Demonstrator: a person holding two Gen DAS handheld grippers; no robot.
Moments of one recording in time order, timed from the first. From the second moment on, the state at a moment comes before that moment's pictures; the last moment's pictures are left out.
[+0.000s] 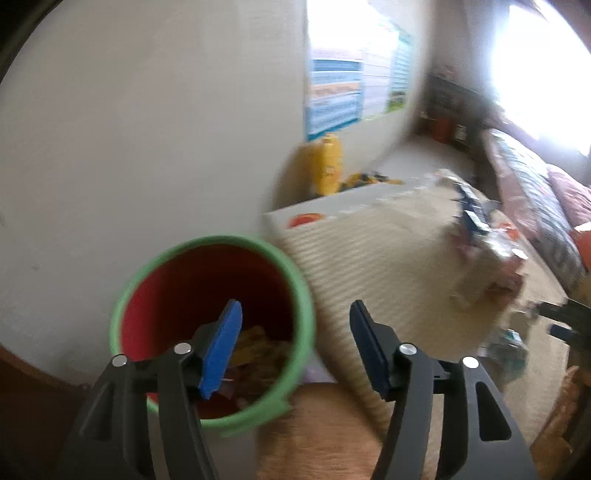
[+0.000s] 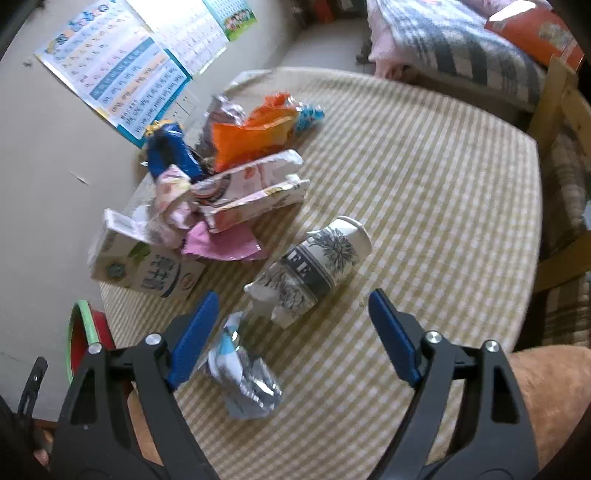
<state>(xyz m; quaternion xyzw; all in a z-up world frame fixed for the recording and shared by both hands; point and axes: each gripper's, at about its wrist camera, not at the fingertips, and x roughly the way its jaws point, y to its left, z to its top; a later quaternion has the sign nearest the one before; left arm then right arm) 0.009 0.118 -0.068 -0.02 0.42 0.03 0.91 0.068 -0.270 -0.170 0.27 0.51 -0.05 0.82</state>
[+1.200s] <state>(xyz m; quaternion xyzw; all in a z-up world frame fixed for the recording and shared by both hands) 0.103 -0.083 -0.119 0.06 0.41 -0.19 0.89 0.066 -0.305 -0.187 0.31 0.48 -0.03 0.82</state>
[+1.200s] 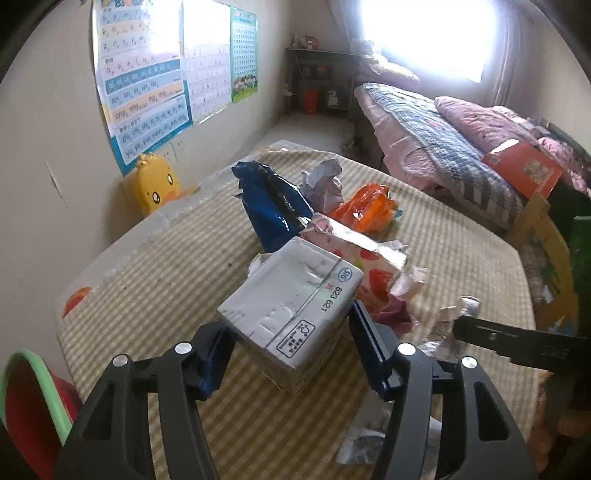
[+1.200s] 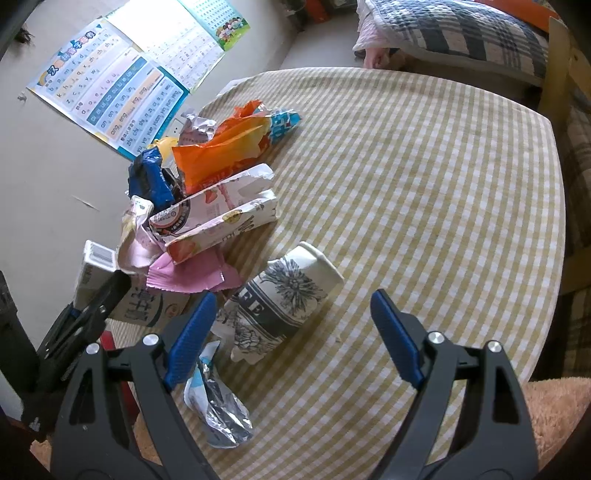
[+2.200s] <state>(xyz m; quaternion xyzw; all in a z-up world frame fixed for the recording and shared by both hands) 0.079 -0.002 -0.161 -0.05 0.56 -0.11 0.82 0.081 -0.276 -0.187 0.23 0.48 0.00 0.84</state>
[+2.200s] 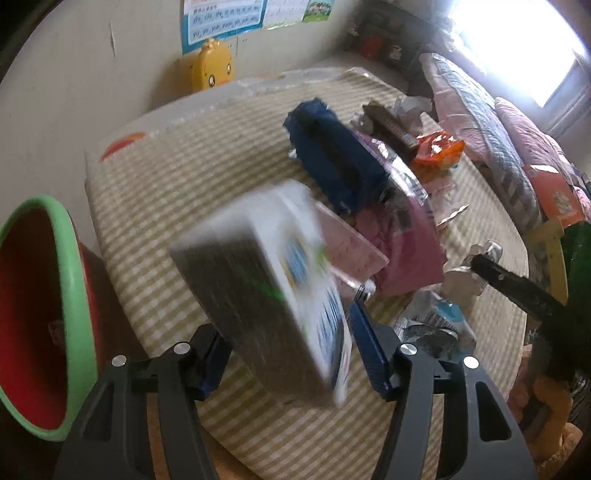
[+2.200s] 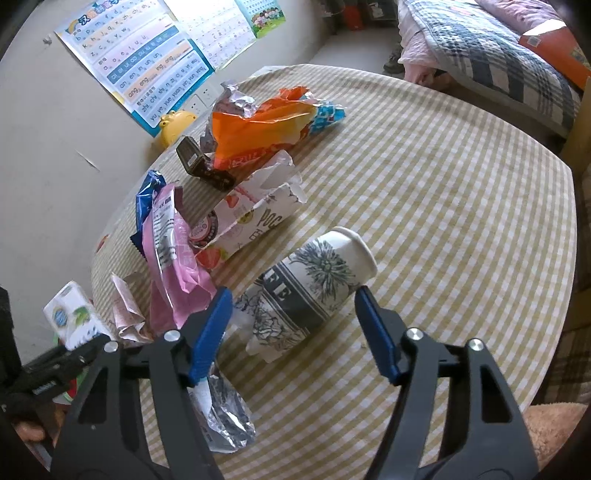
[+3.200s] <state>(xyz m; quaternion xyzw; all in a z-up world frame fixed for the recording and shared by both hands) 0.049 0.016 -0.096 -0.05 0.46 -0.11 0.88 0.076 -0.261 -0.176 0.21 0.49 0.01 0.85</state>
